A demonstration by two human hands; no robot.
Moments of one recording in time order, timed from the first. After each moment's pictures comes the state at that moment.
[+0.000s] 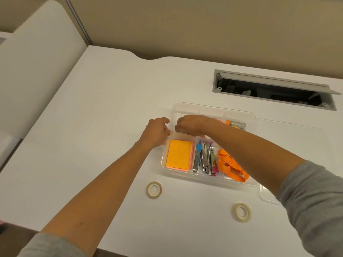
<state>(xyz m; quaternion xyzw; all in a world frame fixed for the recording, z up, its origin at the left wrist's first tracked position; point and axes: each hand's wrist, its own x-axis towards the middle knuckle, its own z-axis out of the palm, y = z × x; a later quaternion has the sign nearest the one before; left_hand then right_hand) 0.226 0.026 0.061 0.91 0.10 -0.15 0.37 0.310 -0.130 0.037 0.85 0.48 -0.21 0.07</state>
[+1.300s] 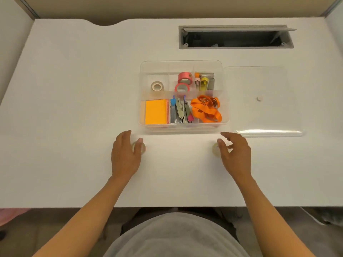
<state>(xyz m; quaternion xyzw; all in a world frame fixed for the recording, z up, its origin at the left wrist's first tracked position) 0.029 0.034 0.006 0.95 0.12 -0.04 0.28 0.004 -0.284 0.023 0.91 -0.15 0.07 -0.38</state>
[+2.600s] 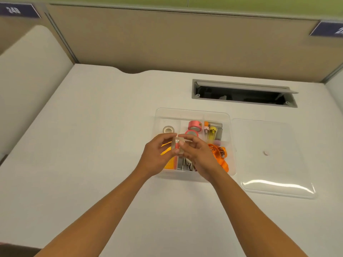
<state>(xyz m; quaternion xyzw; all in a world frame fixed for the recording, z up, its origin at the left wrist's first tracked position) 0.138 -0.022 0.082 0.74 -0.03 -0.05 0.67 0.147 -0.190 0.087 0.58 -0.03 -0.18 -0.79</state>
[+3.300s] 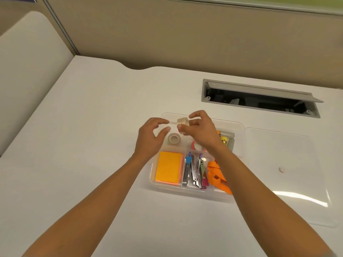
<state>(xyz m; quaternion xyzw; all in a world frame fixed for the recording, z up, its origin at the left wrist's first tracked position) 0.234 0.005 0.063 0.85 0.03 0.08 0.52 0.271 -0.175 0.083 0.77 -0.04 -0.15 -0.62</state>
